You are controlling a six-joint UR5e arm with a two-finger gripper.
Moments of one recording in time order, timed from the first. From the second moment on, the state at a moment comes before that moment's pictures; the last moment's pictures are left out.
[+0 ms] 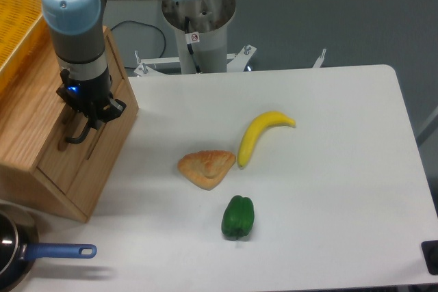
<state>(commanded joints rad) 2.08 -1.73 -1.55 -1.32 1.43 0.36</state>
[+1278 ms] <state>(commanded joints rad) 2.62 -1.78 -1.57 -1.32 1.58 1.00</state>
